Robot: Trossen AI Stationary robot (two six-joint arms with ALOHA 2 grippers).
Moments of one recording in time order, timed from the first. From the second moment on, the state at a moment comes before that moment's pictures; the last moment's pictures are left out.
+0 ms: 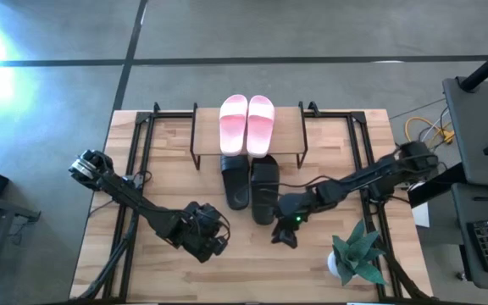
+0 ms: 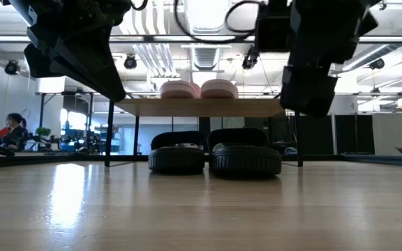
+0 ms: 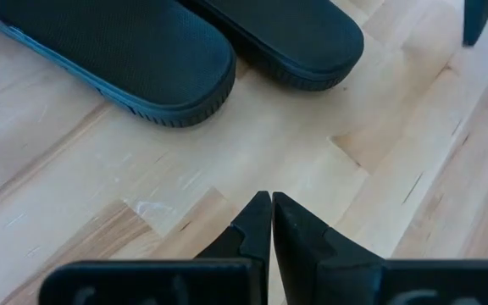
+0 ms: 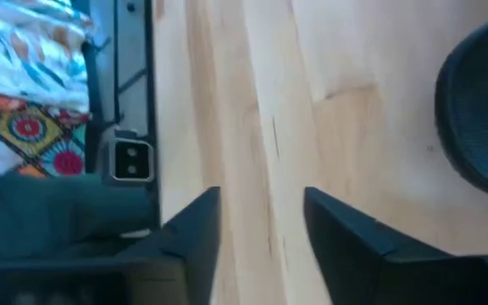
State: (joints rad) left arm -0.57 1.62 1.09 -0.57 -0.58 -1.22; right arm 0.27 1.59 0.85 -0.01 -0.34 0.73
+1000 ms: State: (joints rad) left arm -0.66 1.62 1.08 -0.57 -0.58 -1.10; right arm 0.31 1.87 1.08 -0.25 -0.04 0.44
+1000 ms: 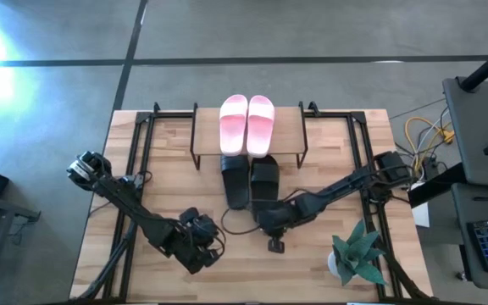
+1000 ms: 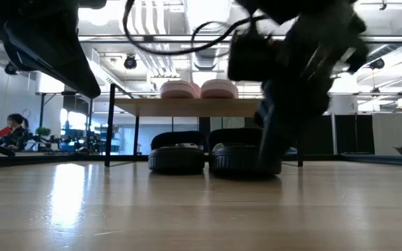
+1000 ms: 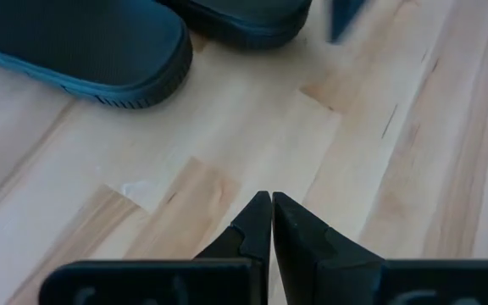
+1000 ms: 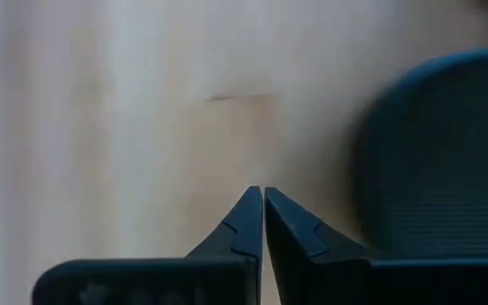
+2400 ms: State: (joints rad) left arm -0.52 1.62 0.68 0.12 -0.71 -1.30; right arm 0.40 1.56 1.16 -0.70 0.66 0.66
